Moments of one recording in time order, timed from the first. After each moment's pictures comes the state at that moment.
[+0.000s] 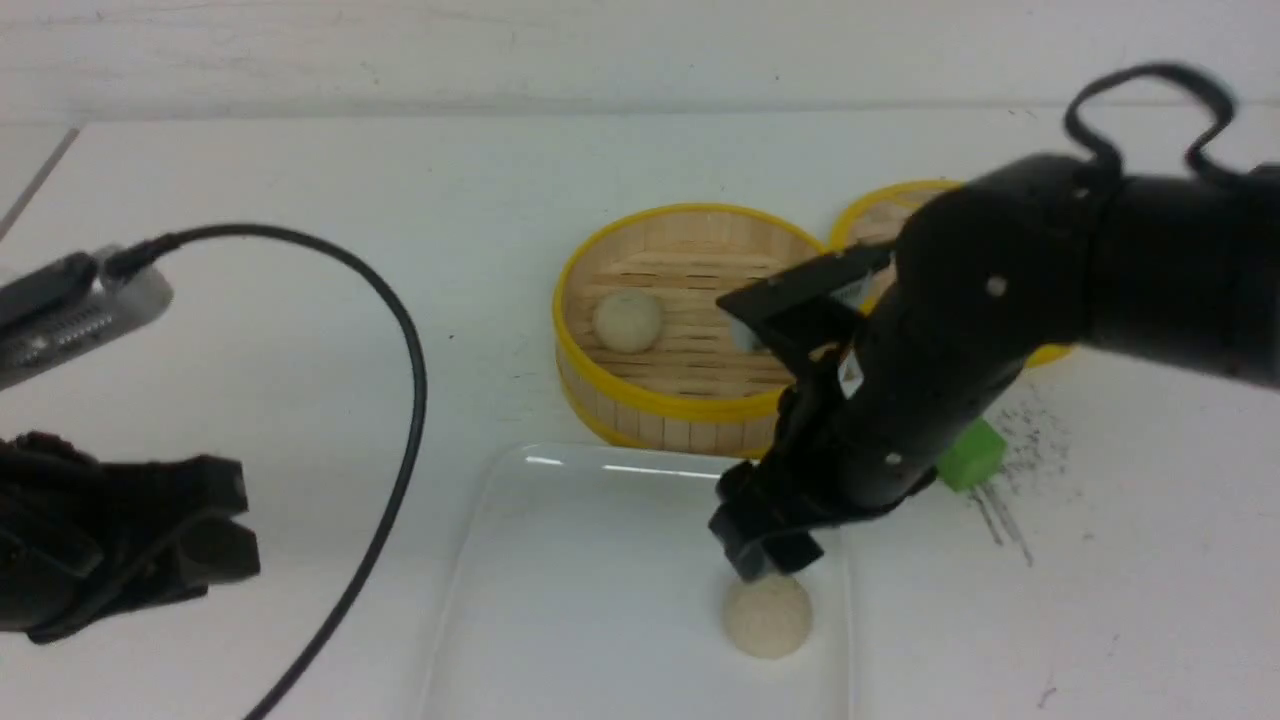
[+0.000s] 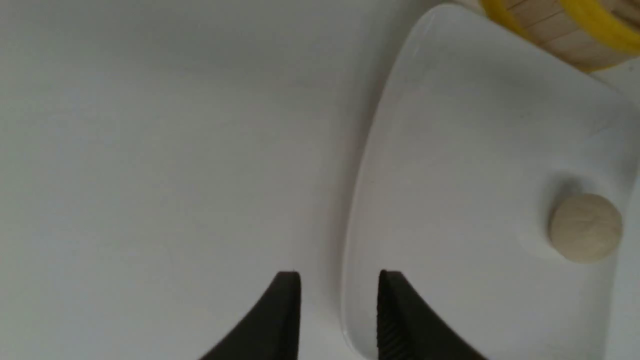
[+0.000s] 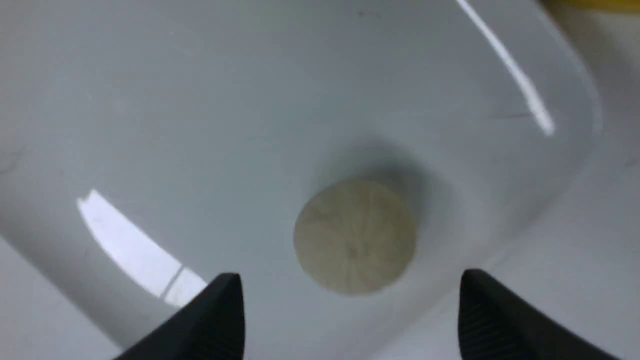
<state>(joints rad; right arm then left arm) 0.69 1.67 -1.31 0.15 0.94 0.05 -0.01 0.97 -0.77 -0.39 0.90 -0.02</state>
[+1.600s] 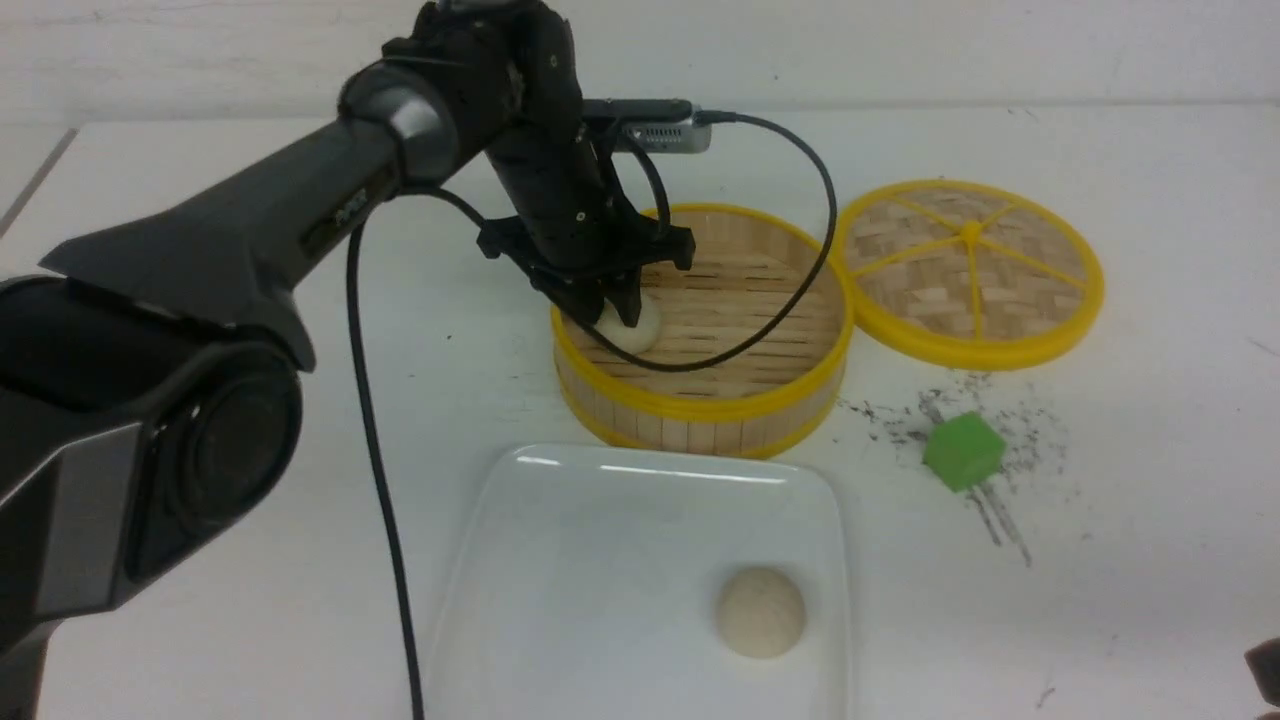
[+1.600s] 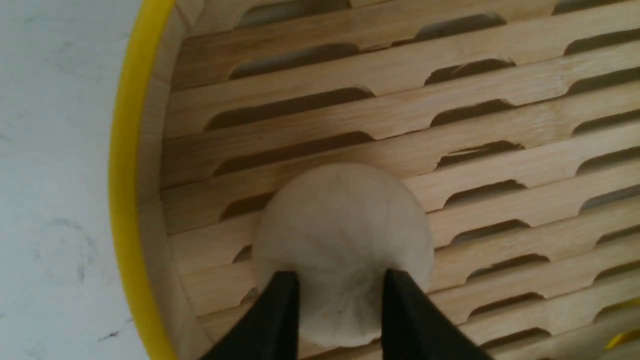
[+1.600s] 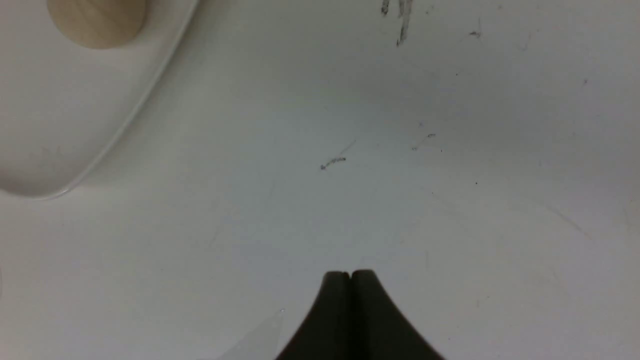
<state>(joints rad) 0.69 0.81 -0.70 -0.15 1.02 0.45 -0.42 2.32 -2.15 -0.13 1.10 -0.07</state>
